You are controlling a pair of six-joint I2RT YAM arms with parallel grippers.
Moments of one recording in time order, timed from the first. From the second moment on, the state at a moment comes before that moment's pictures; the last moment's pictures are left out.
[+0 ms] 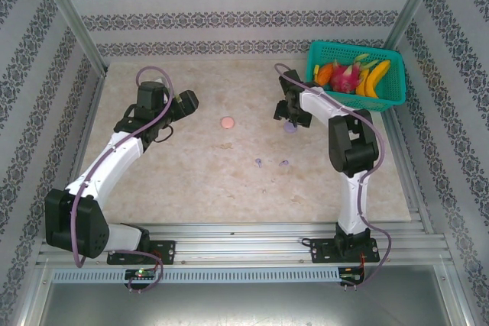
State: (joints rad) left arm -0.20 1.35 1.06 -0.32 0.03 -0.63; right arm 0.29 2.13 1.64 -0.80 0.12 0.60
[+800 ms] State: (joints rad) left arm -0.20 1.37 1.05 -0.30 0.06 -0.66; right arm 0.28 2.16 1.60 -0.77 0.09 0.55
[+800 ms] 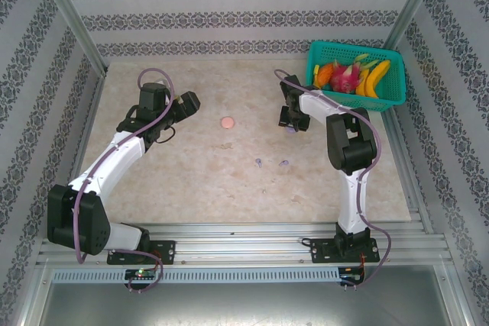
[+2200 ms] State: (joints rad) left arm -0.20 1.13 0.93 -0.33 0.03 -0.69; right arm 0.85 2.07 1.49 -0.72 -0.01 0.32
